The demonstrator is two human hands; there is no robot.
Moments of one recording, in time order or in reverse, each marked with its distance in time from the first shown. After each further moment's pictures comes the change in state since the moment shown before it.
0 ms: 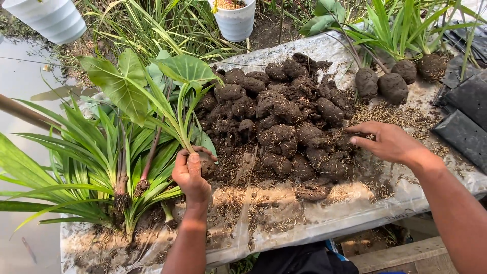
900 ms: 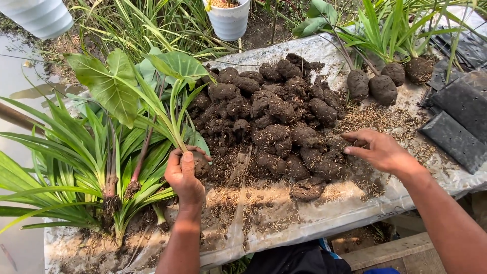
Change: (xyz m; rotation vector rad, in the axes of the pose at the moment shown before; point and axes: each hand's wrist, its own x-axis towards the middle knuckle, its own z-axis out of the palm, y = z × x) left_hand 0.001 0.006 0.001 0.023 -0.012 -0.020; right_hand -0.039 -0.032 0.004 0.295 0.014 0.171
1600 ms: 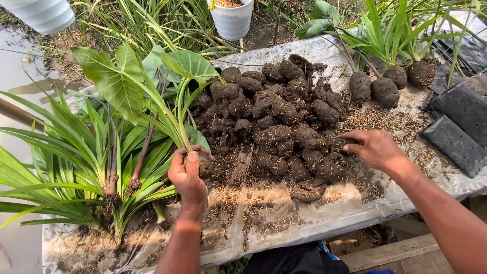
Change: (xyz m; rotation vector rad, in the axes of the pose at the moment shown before) left_hand -0.004 0.000 0.002 -0.009 -0.010 -0.039; right_hand 0.039 0.028 0.011 -0.179 0.080 -0.147
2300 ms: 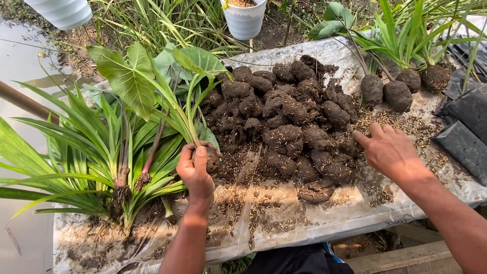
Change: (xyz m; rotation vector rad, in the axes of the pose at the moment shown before) left_hand 0.003 0.006 -0.001 0.036 0.019 -0.005; right_hand 0.026 0.028 0.011 -1.186 0.102 -0.252
